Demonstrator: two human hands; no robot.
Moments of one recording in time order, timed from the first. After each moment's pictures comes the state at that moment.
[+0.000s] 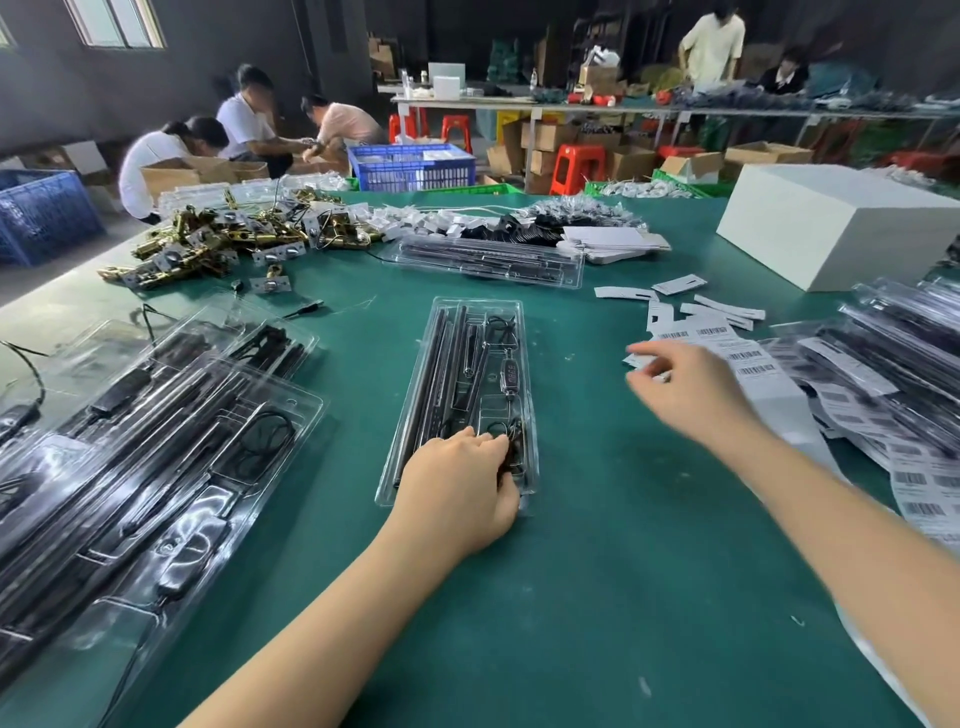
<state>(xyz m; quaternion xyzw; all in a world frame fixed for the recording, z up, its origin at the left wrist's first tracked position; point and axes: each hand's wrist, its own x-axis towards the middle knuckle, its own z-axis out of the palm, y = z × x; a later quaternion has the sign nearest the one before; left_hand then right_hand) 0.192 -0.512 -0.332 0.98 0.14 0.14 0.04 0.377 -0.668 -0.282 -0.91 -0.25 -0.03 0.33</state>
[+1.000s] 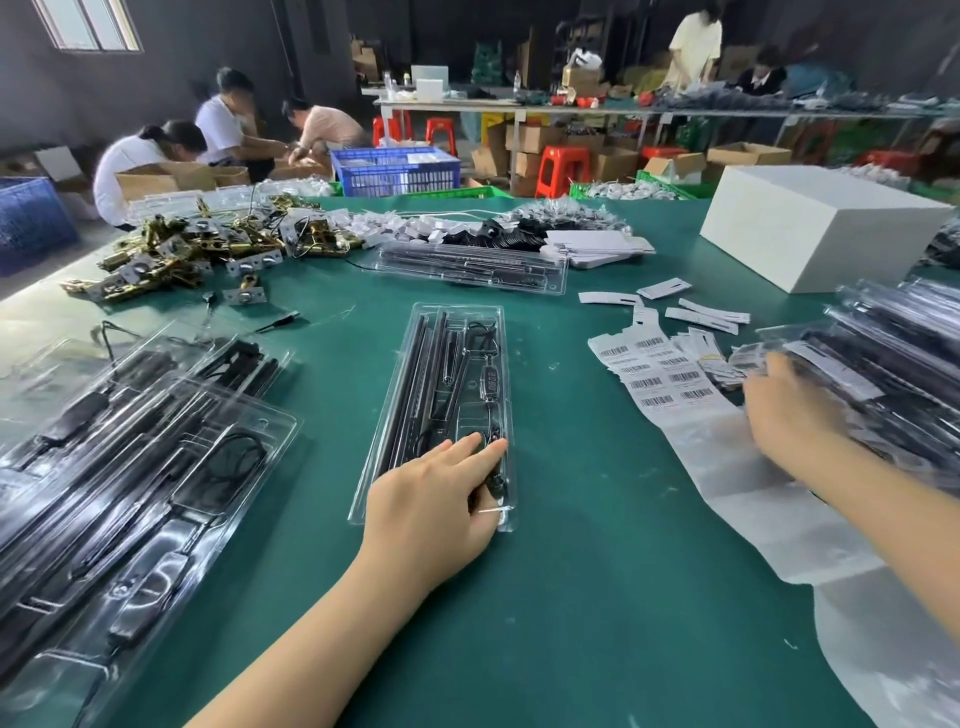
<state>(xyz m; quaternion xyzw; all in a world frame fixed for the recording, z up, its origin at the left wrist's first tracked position) 0.188 -0.512 -0.331 0.96 0.15 0.23 0.08 0.466 -0.741 -0.310 -0.99 -0.04 -0.05 0.10</state>
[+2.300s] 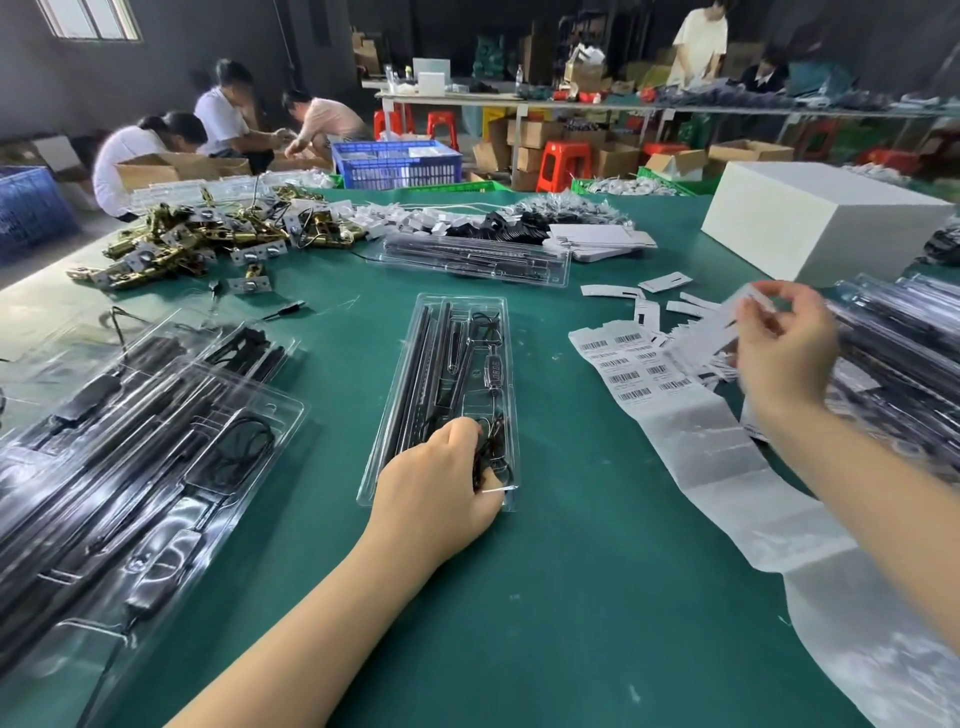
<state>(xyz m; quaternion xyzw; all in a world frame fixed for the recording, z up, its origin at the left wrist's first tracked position) 0.190 -0.508 -0.333 0.96 0.19 0.19 0.10 0.428 -0.706 -0.276 -0.77 -0.10 -0.24 0.58</state>
